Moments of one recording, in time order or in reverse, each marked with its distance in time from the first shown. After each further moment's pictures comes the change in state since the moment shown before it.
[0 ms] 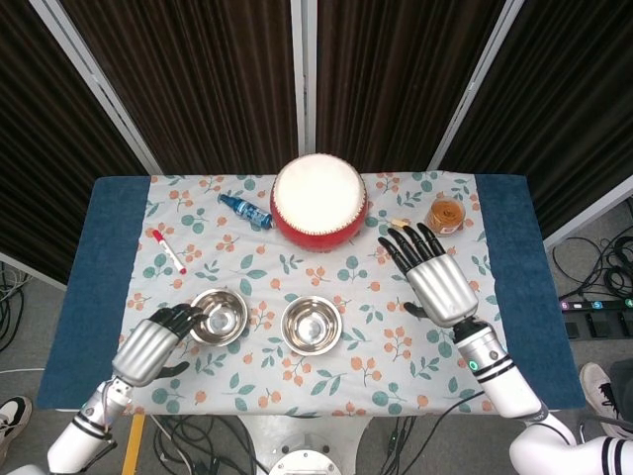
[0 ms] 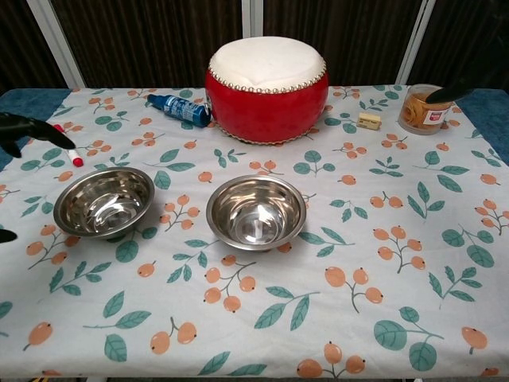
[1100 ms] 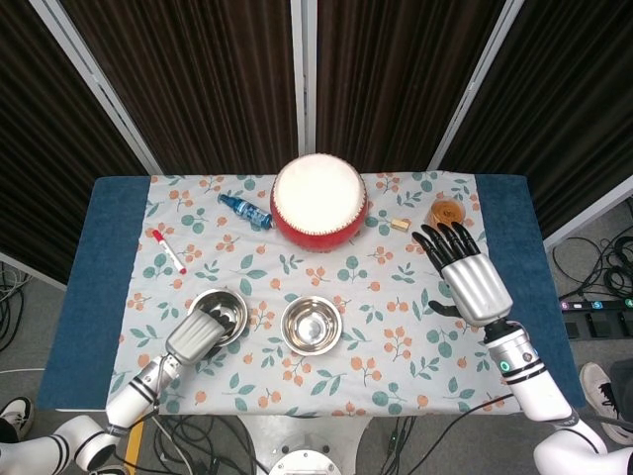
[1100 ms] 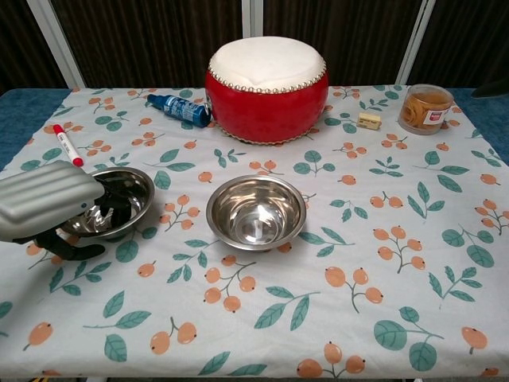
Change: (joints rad) left arm -0.172 -0.297 -0.005 0.427 -0.054 -0.184 -0.017; right arm -0.069 0.057 -0.027 0.074 -0.080 0.044 0.200
